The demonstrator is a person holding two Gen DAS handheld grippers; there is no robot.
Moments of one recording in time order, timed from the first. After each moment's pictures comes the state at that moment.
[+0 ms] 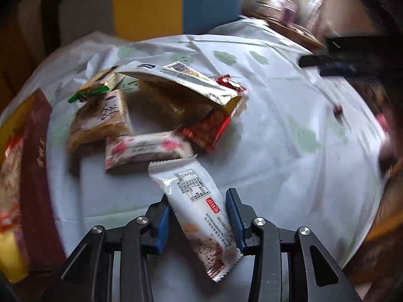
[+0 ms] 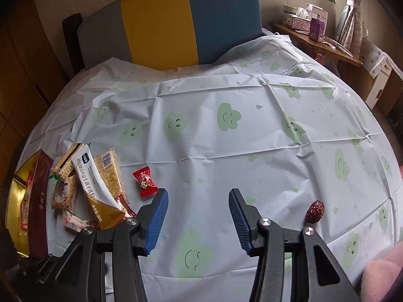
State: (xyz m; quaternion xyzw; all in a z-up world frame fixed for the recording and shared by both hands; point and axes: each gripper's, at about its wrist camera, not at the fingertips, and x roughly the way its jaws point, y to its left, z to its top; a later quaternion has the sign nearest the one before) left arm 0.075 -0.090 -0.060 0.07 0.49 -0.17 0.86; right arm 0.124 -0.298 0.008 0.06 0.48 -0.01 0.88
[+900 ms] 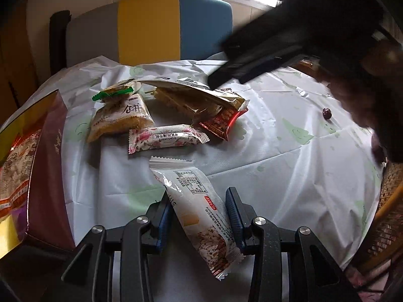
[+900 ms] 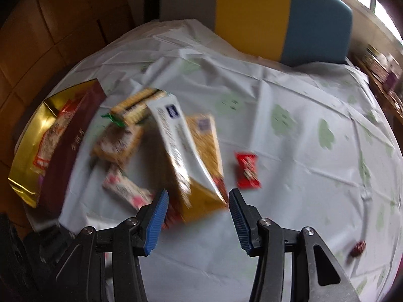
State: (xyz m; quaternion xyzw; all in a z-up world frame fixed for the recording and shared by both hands) left arm 0.041 -0.062 -0.071 0.04 0.40 -0.18 0.90; right arm 0.137 -0.174 -0.011 -0.07 0.51 0.16 0.84
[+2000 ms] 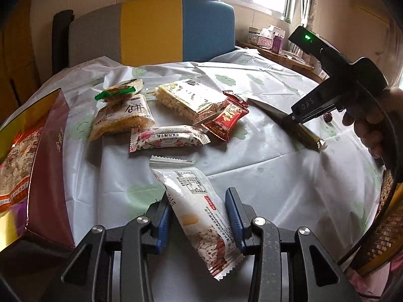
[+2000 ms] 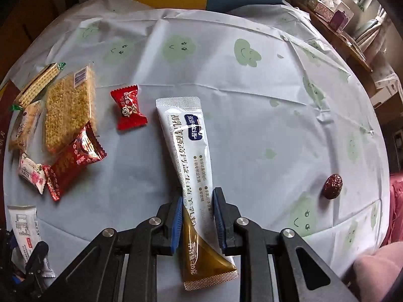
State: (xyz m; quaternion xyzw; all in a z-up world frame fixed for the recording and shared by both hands) left arm 0.039 -0.061 -0.072 0.03 0.39 -0.18 0.90; right arm 0.137 -0.265 -0.062 -0.04 0.60 -0.03 0.80
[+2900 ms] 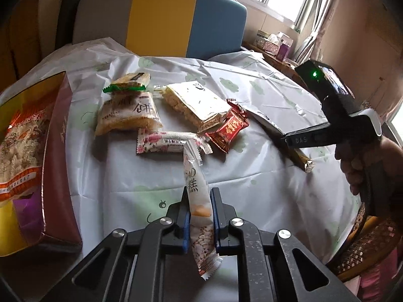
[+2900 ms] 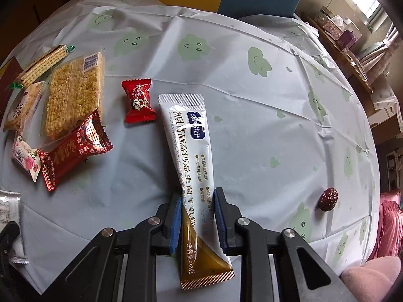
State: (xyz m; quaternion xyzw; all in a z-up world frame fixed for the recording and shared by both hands) left arm 0.050 -0.041 -0.050 -0.04 0.43 -0.19 0.88; right arm 0.133 -0.251 -0.077 -0.10 0.59 -0.03 0.80
